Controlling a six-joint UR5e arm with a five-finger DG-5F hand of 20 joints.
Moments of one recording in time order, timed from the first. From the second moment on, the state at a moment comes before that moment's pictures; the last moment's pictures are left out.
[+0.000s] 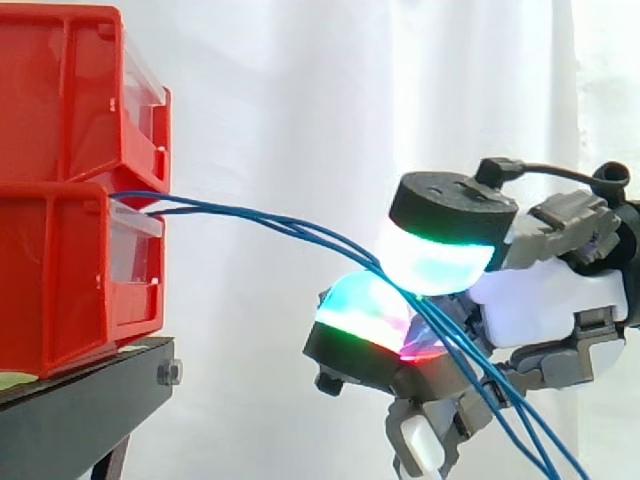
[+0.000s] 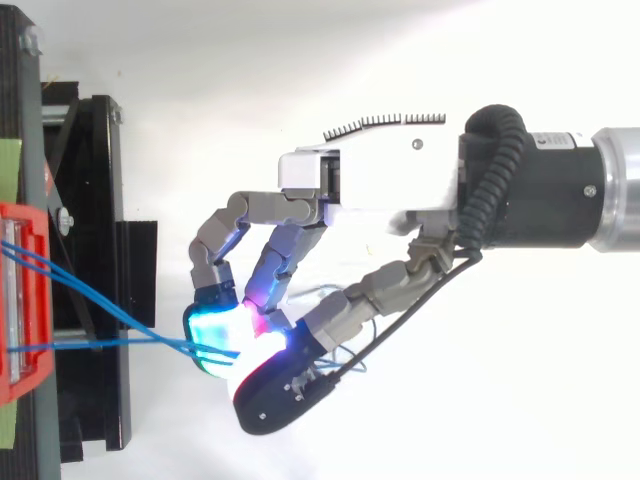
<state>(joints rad) 0.10 -2.31 -1.10 -3.05 -1.48 -0.08</state>
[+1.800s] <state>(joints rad) 0.10 -2.31 -1.10 -3.06 -1.46 -0.05</state>
